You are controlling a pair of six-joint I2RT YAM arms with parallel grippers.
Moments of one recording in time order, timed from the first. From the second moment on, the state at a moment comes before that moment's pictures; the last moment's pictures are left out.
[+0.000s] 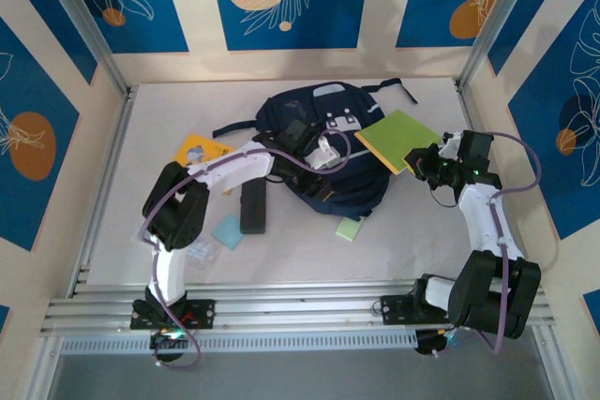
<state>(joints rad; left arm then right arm) -0.75 1.99 1.55 -0.65 0.36 0.19 -0.26 1.20 0.83 -0.45 -0.70 0.71</state>
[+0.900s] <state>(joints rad) -0.70 1.94 1.55 -0.53 0.35 -0.14 -0.41 0.94 0.77 -0.52 -0.64 0.75</state>
